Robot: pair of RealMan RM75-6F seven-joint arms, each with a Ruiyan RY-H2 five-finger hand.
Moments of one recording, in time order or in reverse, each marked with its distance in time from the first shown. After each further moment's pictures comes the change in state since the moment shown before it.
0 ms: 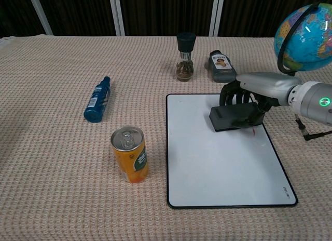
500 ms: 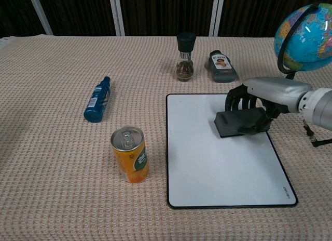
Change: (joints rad) left arm 0.000 0.000 0.001 0.000 0.002 0.000 0.000; right arm -0.050 0.043 -0.047 -0.102 -0.062 0.065 0.019
